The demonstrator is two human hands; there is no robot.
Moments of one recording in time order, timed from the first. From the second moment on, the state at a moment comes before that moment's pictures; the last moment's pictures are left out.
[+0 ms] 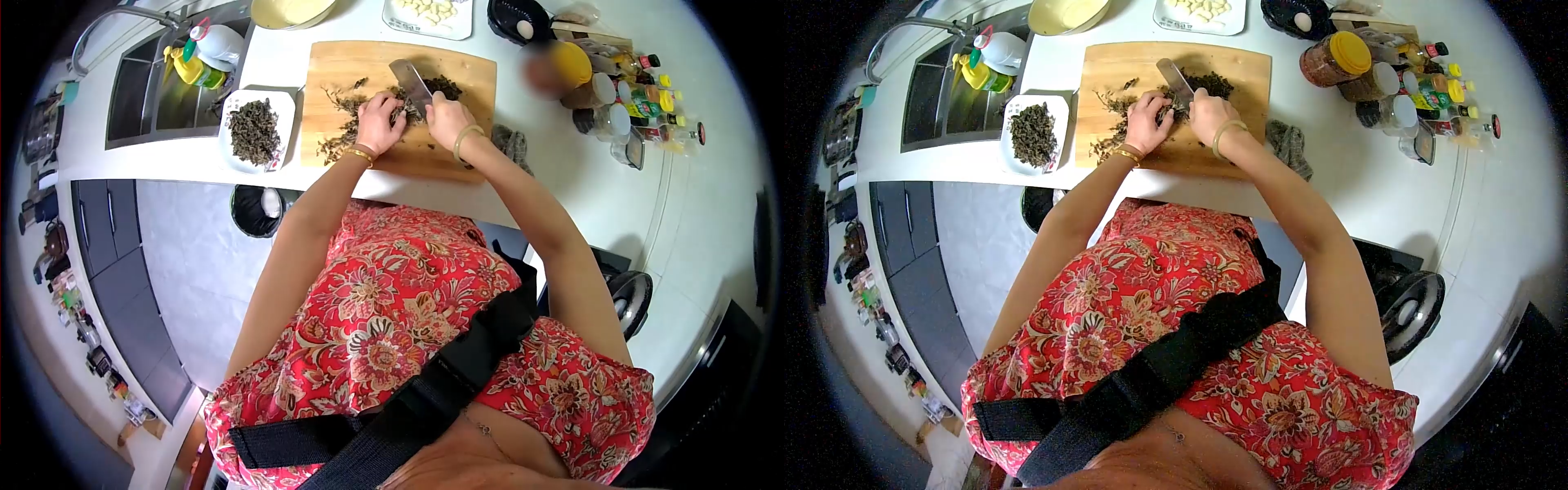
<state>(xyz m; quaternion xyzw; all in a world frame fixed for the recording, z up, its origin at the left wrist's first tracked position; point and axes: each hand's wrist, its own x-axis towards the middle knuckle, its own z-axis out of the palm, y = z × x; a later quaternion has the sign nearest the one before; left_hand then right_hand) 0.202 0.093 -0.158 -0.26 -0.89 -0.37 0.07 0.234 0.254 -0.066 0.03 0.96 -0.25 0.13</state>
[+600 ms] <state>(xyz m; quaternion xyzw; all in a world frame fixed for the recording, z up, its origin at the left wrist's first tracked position) 0.205 0.098 -0.154 -0.28 -0.88 -0.38 0.06 0.244 0.257 -0.063 0.05 0.96 -0.24 0.14</state>
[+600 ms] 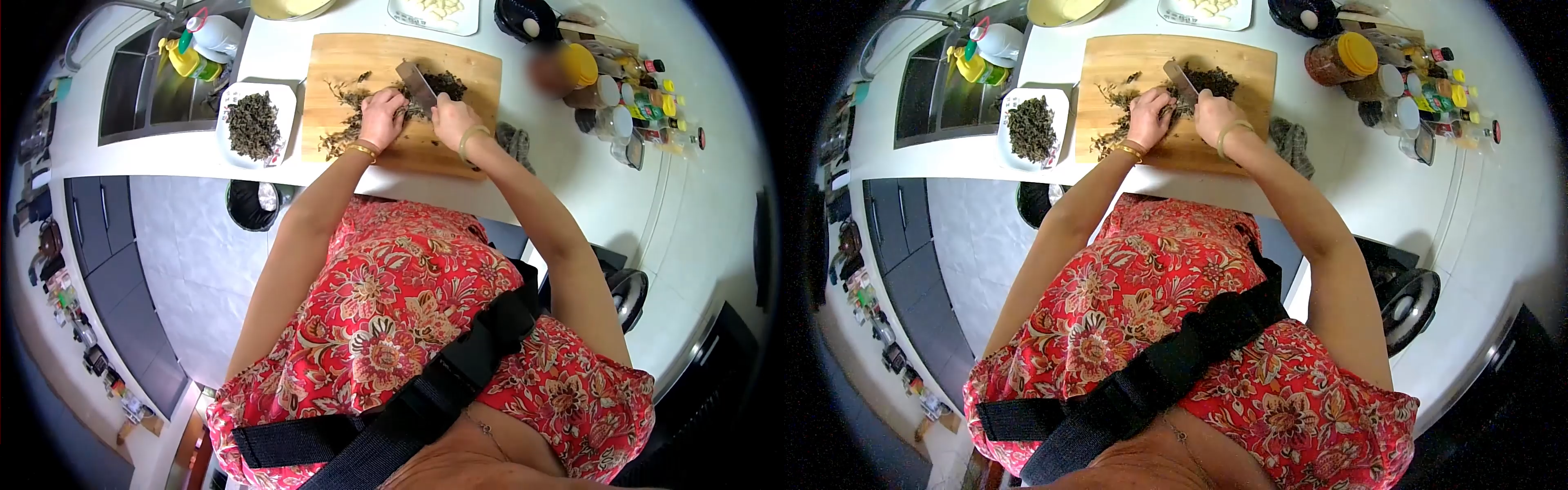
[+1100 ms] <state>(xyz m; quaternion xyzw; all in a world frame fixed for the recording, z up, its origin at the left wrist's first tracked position) 0.208 0.104 -0.146 -0.30 -0.87 -0.37 0.09 0.226 0.251 -0.052 0.05 0.95 -0.19 0.25</state>
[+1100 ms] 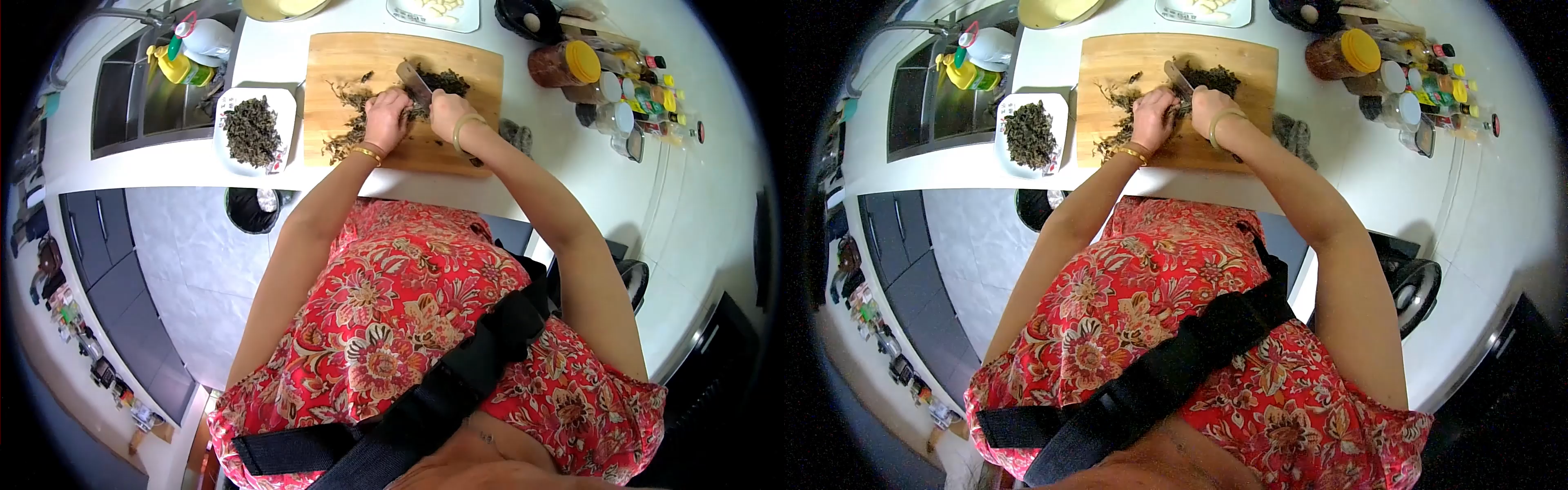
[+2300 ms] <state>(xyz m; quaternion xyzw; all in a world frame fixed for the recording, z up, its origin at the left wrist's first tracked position) 0.203 0.110 -0.152 -0.32 -0.86 -0.38 0.11 0.225 0.269 -0.051 -0.01 0.96 -0.19 0.22</state>
